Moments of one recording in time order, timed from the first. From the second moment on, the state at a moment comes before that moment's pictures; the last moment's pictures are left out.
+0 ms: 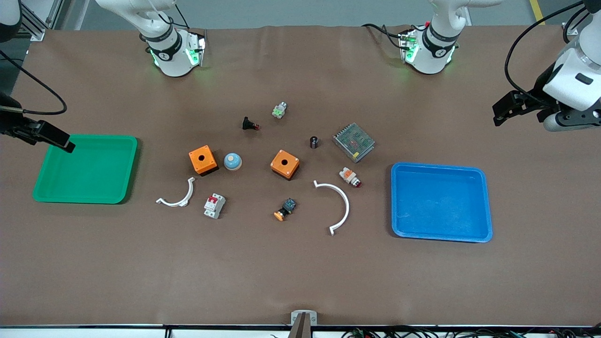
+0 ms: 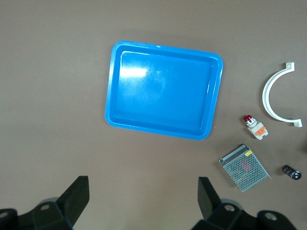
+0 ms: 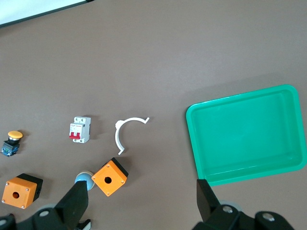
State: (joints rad) left arm -0.05 -0.03 -0.09 -1.59 0.04 1.56 -0.19; right arm -0.02 0.05 -0.03 -1.55 0.04 1.64 0.20
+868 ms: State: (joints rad) left arm -0.05 -0.03 -0.09 -1.58 0.02 1.56 -0.15; right arm -0.05 0.02 0.02 -1.54 0.04 1.68 0.20
